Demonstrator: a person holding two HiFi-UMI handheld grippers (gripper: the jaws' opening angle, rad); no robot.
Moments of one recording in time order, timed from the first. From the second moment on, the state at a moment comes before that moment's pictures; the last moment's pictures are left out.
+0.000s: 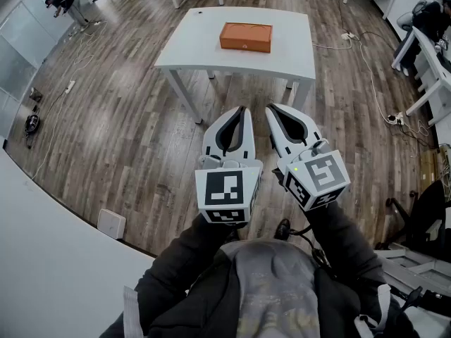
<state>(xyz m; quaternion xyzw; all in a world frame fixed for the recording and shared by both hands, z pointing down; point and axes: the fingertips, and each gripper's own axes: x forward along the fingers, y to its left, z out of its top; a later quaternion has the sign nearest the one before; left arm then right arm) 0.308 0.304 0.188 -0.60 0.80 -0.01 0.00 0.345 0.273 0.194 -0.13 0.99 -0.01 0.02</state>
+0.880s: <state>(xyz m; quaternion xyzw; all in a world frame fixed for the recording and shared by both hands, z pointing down) 0.250 0.330 0.211 -0.59 0.81 0.02 -0.03 0.289 0.292 0.216 -0.13 0.99 -0.02 0.00</state>
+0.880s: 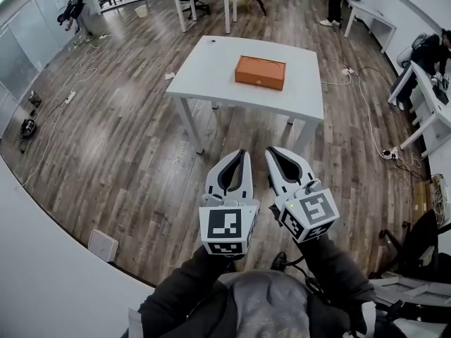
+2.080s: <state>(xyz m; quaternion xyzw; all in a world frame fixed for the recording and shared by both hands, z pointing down) 0.175 0.174 0.238 -0.59 0.81 0.01 -0.05 0.206 0.135 0.231 -0.13 0.99 -0.02 0.00</state>
